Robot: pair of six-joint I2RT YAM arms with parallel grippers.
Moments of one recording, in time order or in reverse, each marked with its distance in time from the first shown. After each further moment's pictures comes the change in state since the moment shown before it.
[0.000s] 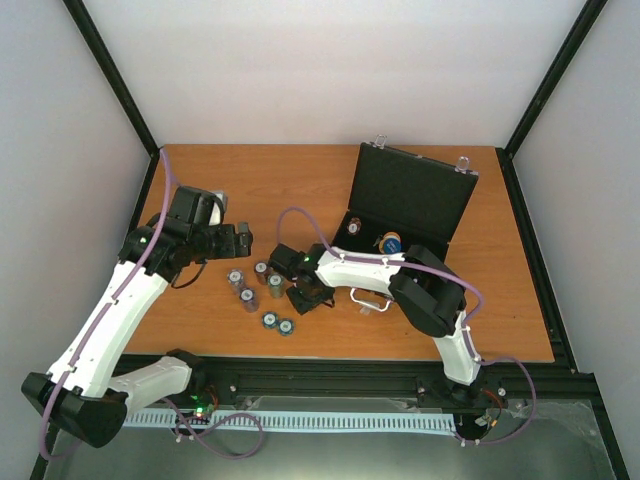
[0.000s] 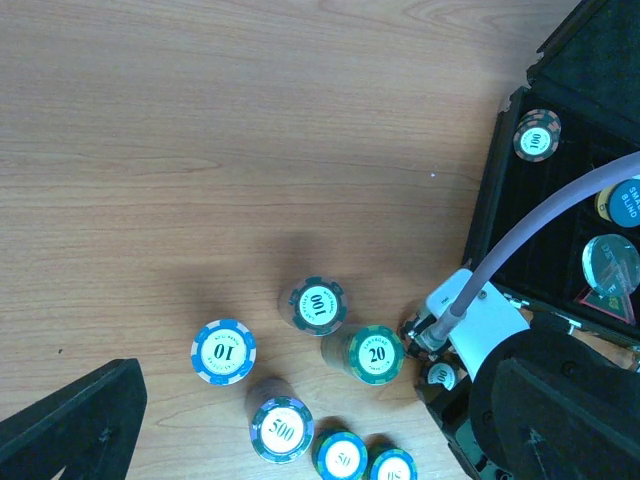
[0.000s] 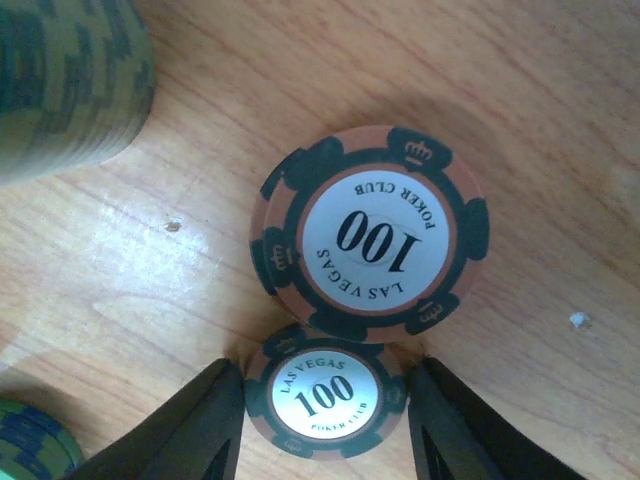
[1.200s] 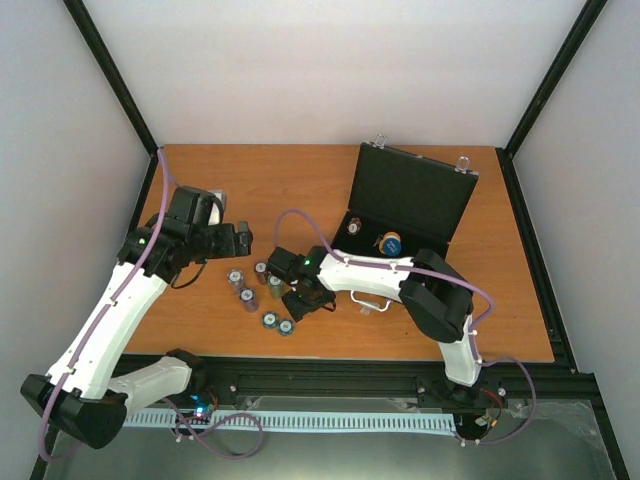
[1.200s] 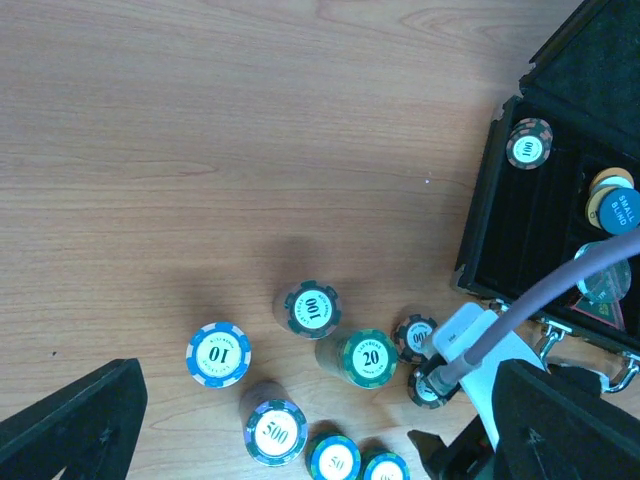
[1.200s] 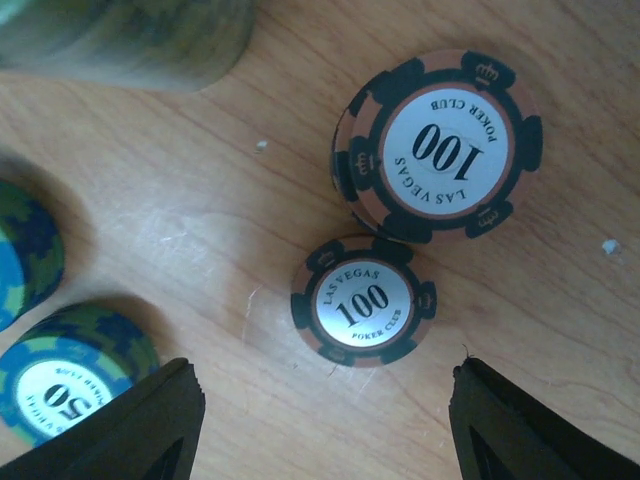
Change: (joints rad) left arm 0.000 -0.005 0.000 0.010 0.003 -0.015; right arm 0.039 -0.068 -0.007 -0.043 -0.021 0.013
